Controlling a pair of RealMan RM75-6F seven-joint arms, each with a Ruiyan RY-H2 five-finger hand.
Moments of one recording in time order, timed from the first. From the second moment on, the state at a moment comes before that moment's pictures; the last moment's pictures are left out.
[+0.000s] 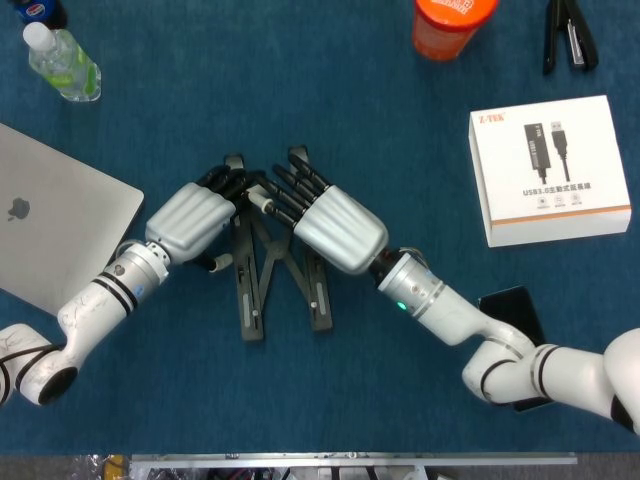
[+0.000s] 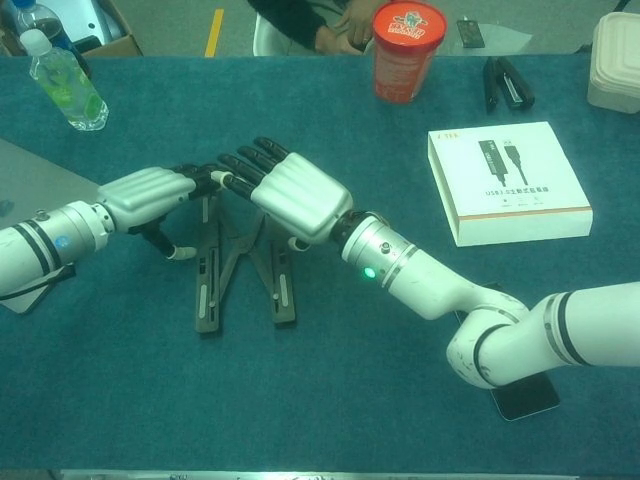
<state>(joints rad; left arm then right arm) -0.68 -1.54 0.05 -1.26 1.53 0.88 -0.13 0.86 -2.15 0.11 -0.82 -1.63 1.09 -0.36</state>
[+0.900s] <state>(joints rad) -0.64 -1.39 0.03 -1.34 1.47 0.93 -0.09 0.90 -1.96 0.13 -1.10 -1.60 1.00 -0.26</state>
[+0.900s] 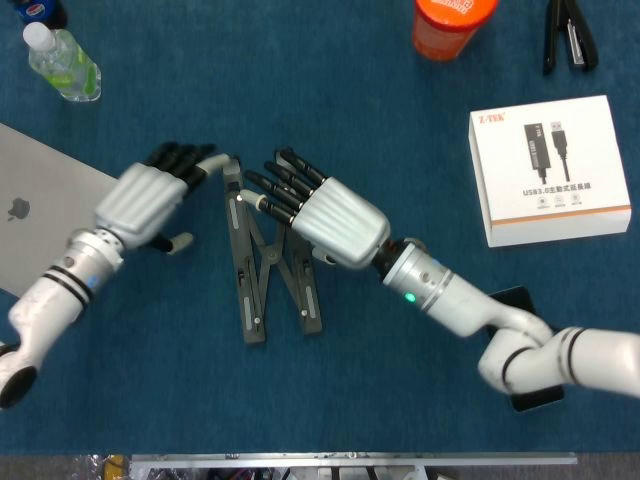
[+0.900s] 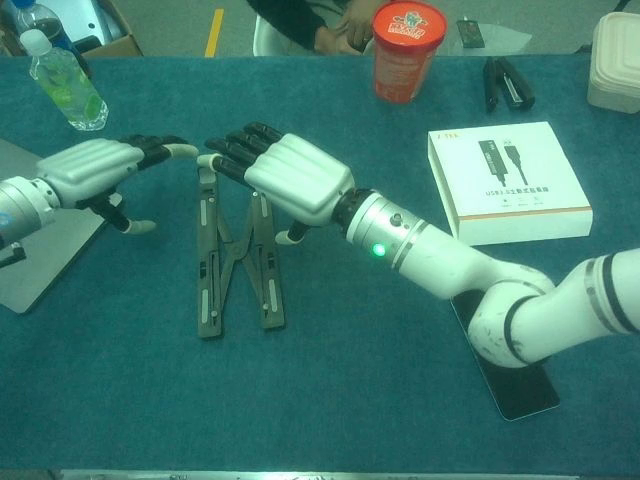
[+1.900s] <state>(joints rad) -0.39 -1.16 -0.03 -1.57 1.31 1.22 0.03 1.21 -1.61 0.05 -1.31 -1.71 0.62 0.09</state>
